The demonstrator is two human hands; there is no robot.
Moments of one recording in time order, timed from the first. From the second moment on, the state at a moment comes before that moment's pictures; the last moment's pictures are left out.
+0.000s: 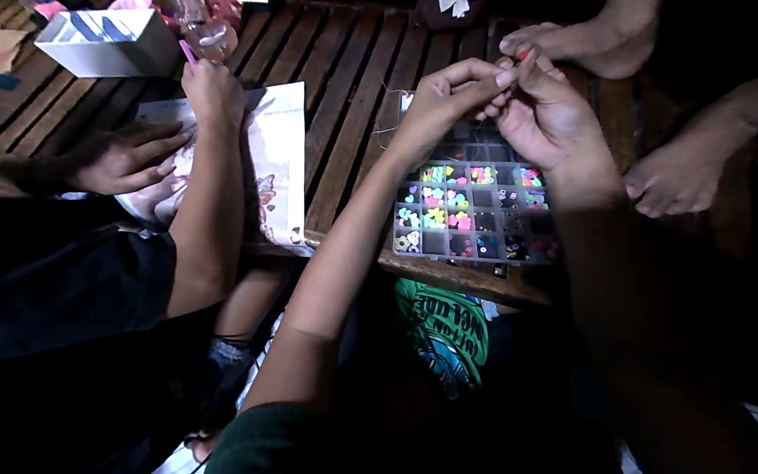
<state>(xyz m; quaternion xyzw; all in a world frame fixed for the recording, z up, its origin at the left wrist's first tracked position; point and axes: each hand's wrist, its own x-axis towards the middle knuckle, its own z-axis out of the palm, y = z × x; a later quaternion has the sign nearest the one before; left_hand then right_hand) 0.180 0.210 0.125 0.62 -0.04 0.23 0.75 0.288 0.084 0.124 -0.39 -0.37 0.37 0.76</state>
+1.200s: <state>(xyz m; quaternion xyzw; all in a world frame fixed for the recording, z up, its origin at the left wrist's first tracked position) 0.178 0.209 0.125 0.62 -0.05 0.23 0.75 0.290 0.082 0.124 -0.41 -0.36 0.36 0.75</state>
